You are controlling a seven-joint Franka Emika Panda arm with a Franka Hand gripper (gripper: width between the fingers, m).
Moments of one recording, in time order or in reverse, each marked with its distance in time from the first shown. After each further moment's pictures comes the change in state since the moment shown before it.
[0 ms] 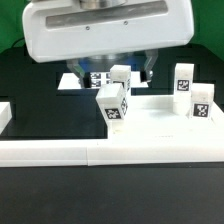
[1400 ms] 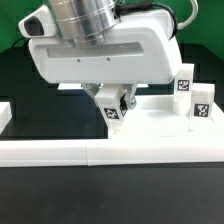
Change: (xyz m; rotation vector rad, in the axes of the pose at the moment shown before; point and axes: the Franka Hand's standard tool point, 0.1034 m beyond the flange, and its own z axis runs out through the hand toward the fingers) arm 0.002 -0.002 0.033 0.101 -0.060 0.571
